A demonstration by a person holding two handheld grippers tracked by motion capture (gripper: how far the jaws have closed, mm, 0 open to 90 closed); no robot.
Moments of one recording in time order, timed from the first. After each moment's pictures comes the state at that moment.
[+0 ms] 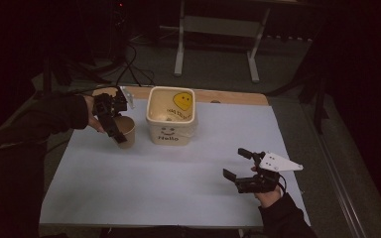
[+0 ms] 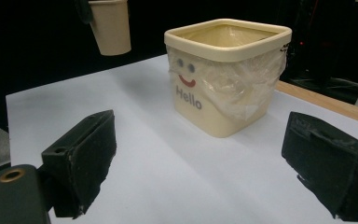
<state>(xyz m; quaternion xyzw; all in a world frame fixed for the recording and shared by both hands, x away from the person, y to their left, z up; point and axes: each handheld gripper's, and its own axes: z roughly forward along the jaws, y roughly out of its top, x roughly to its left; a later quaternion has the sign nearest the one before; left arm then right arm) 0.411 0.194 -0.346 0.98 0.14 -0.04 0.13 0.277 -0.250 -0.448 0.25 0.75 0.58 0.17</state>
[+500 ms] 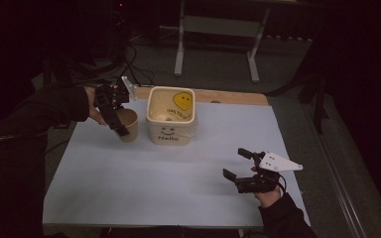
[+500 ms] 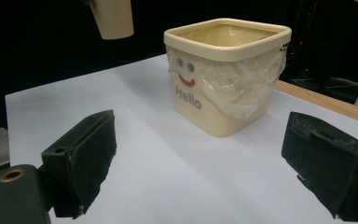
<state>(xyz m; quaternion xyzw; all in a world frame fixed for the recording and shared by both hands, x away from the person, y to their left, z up) 0.415 0.186 -0.318 0.98 0.14 -0.03 0.13 0.277 -0.250 -0.449 0.25 0.75 0.58 0.17</state>
